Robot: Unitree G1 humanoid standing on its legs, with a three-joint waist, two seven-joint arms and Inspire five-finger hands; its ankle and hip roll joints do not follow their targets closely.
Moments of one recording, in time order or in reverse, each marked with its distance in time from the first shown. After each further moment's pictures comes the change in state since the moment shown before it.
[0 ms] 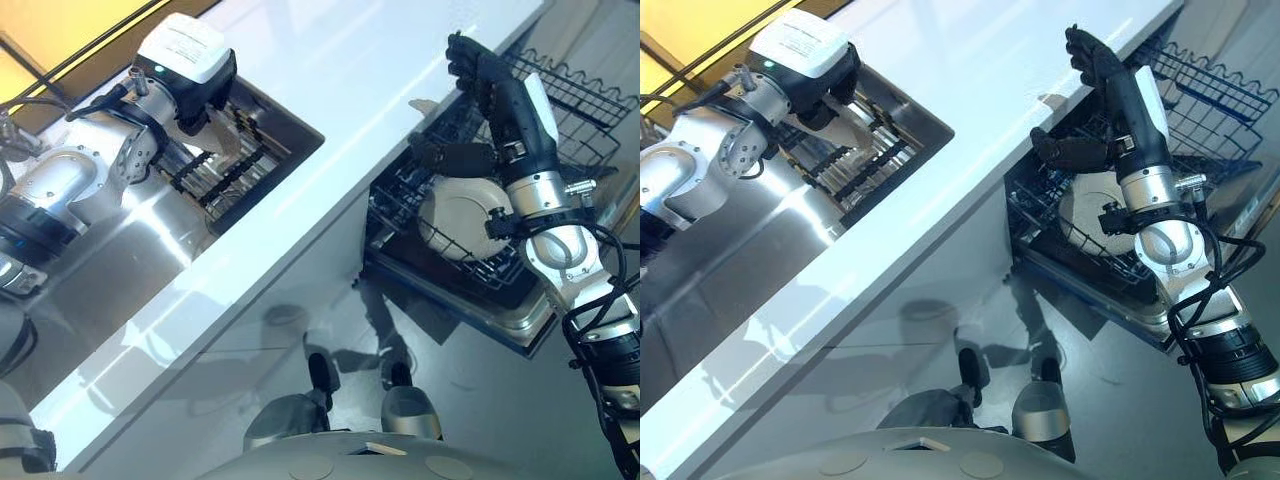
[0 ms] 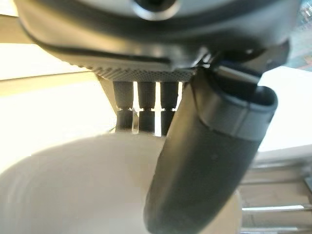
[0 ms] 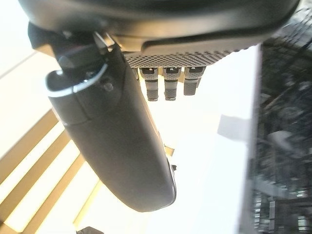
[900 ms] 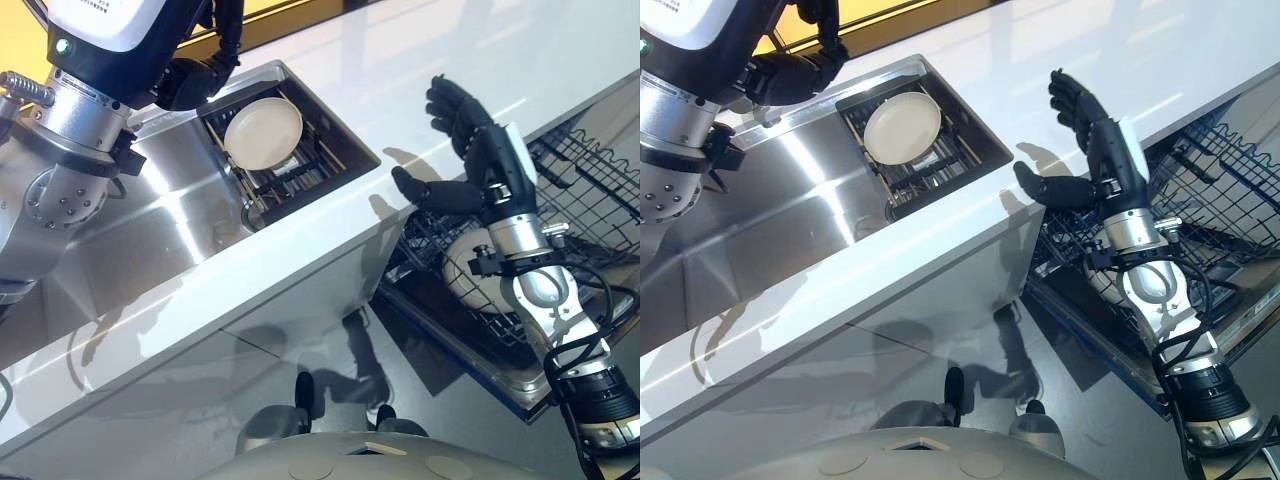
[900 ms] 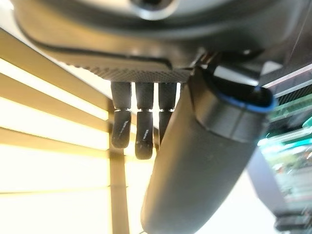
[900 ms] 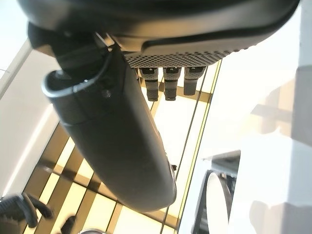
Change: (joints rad) left arm 0.416 0.078 0.524 -0.482 -0.194 -0.156 0.263; right arm 0.177 0.153 0.018 -0.029 0.031 -0.109 0.097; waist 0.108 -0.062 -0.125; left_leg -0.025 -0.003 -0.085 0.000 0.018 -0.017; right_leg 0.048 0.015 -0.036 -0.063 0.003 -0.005
